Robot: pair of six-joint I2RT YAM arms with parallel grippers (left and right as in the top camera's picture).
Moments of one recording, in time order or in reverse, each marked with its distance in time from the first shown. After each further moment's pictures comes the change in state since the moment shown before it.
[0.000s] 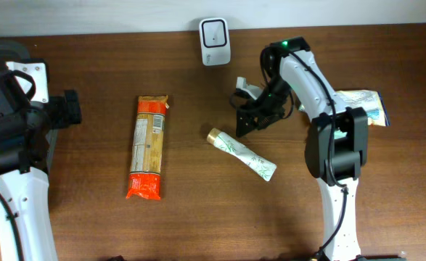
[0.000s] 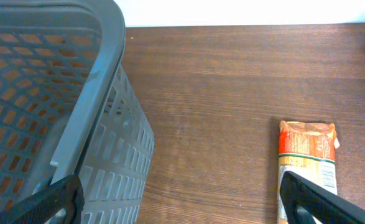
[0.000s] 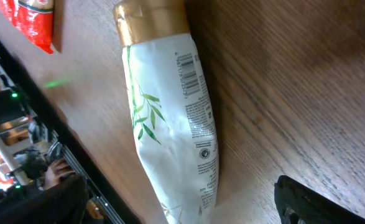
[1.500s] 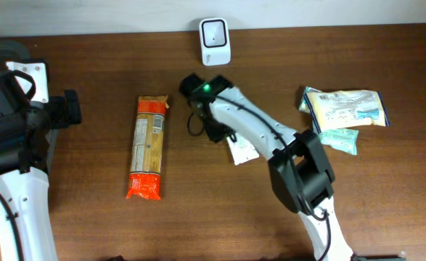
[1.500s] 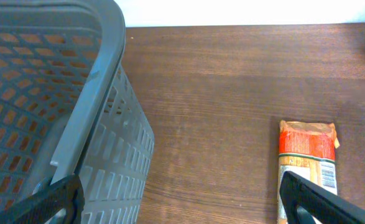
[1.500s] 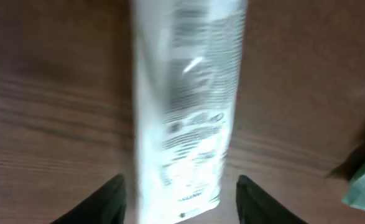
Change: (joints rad) left arm 0.000 0.000 0.000 0.000 0.000 0.000; right arm 0.415 -0.105 -0.128 0.318 0.846 0.827
